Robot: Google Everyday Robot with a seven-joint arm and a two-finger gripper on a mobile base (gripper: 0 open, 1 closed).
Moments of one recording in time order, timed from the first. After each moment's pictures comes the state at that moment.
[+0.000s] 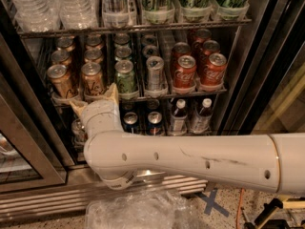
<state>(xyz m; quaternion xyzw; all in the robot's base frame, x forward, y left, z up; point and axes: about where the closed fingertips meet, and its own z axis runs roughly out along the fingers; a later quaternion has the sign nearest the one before) 0.593 0.158 0.824 -0.18 0.73 0.07 0.65</state>
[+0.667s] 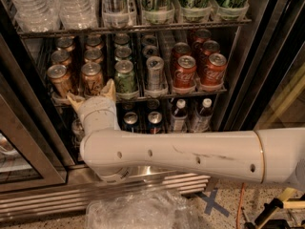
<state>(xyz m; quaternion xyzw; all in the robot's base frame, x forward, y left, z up) 0.608 0.168 0.831 -0.16 0.72 0.08 0.67</state>
